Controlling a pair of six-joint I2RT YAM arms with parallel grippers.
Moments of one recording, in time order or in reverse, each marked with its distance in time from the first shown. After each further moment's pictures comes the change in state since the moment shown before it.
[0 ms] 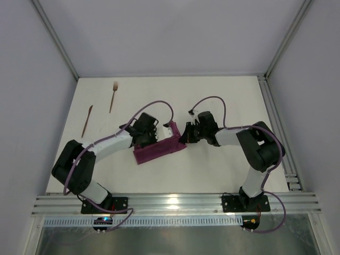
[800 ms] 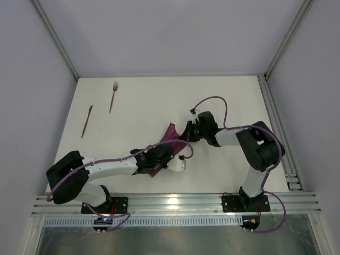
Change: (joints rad) left arm -0.412 -0.135 -0.210 0.145 -0.279 0.071; right arm 0.000 0.006 -0.010 0.051 0.054 0.064
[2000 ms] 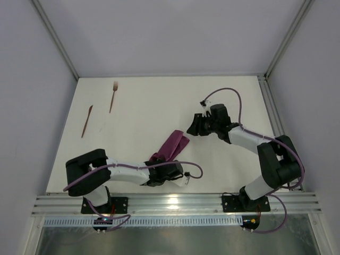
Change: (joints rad) left arm -0.228 0.187 -0.045 0.126 -0.234 0.068; right arm -0.100 -0.246 0.014 -0.264 0.018 -0.155
